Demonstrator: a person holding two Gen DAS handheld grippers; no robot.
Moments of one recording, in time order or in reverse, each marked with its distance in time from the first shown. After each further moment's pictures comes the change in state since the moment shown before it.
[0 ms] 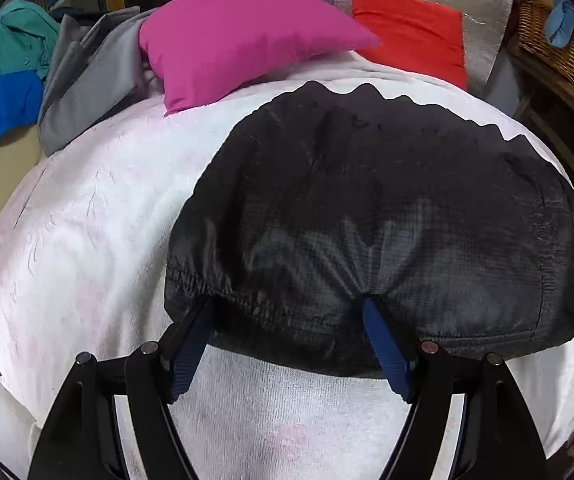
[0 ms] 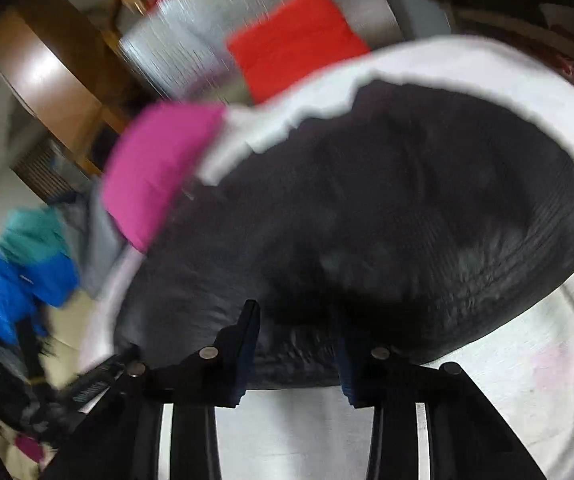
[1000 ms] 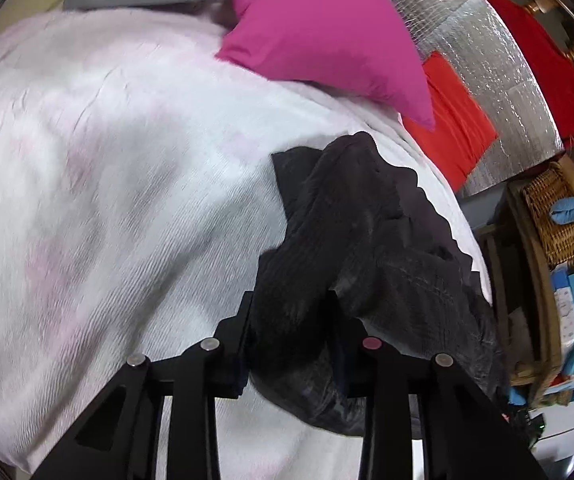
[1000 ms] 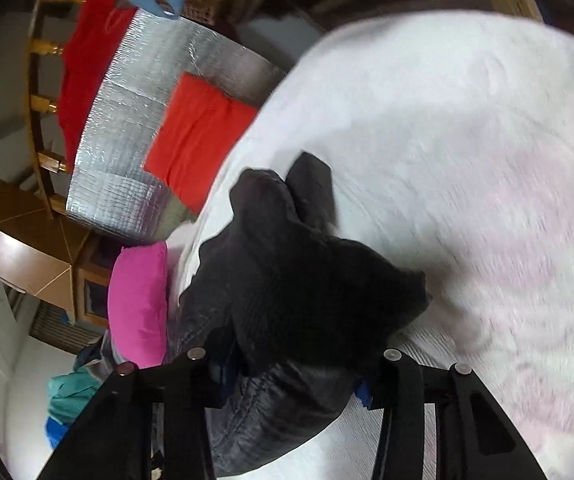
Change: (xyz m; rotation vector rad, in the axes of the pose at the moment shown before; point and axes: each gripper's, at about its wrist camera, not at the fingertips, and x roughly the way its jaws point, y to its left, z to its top) left arm 0.032 0.098 0.031 -0.509 0.077 -0.363; right arm -0.052 -0.141 0.050 0.505 -0.243 0.081
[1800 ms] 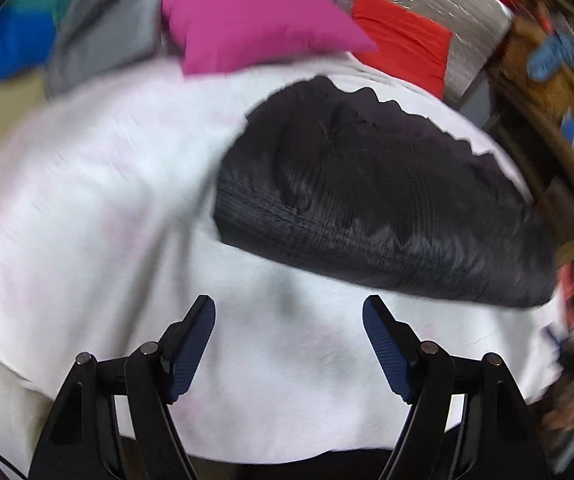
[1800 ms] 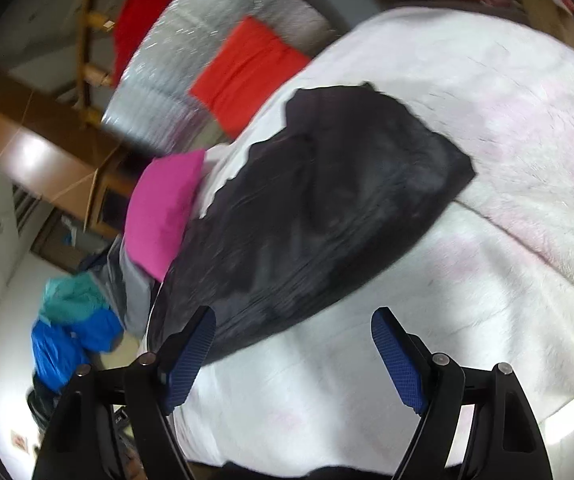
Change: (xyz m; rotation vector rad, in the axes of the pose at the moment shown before) left arm -0.059 -0.014 -0.073 0.361 0.052 0.150; right arm -0.067 0.002 -0.082 -0.128 0.168 0.078
